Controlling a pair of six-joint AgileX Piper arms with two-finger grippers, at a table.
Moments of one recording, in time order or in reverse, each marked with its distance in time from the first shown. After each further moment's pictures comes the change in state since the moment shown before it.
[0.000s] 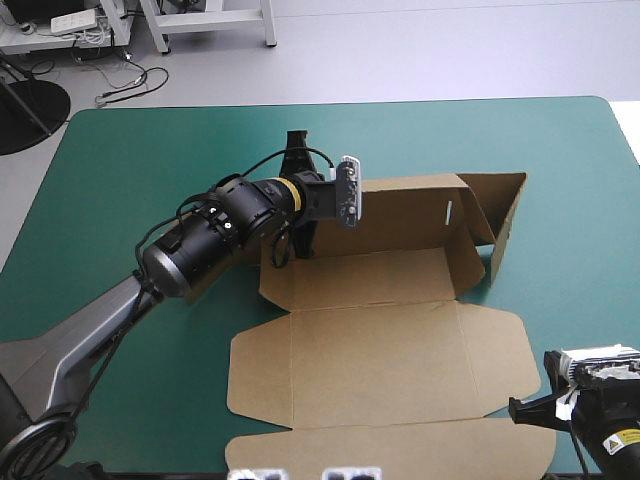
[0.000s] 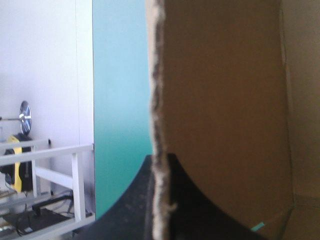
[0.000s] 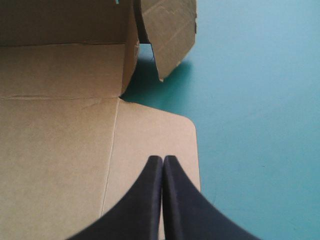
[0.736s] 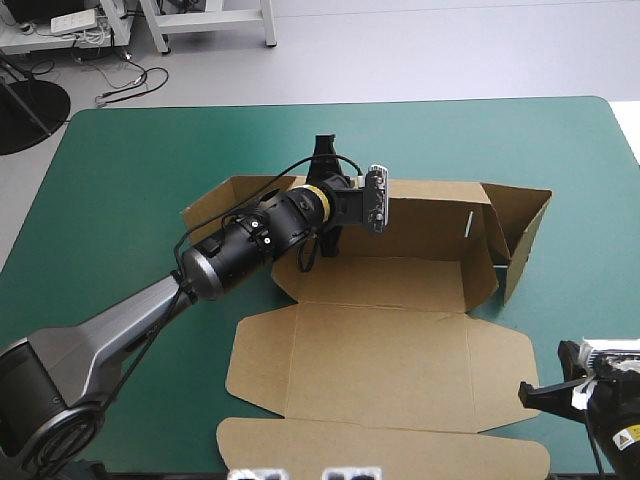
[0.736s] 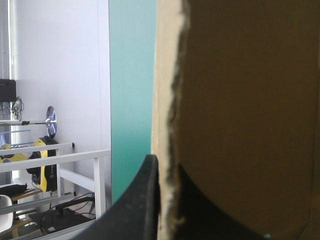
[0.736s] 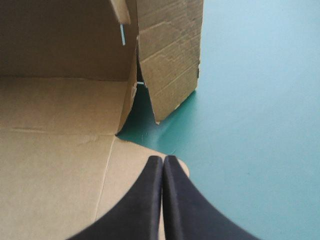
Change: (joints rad) left arm -0.068 0.081 0.000 0.194 -0.113 -0.183; right arm 0.000 0.020 -0.046 -0.062 -0.030 0.120
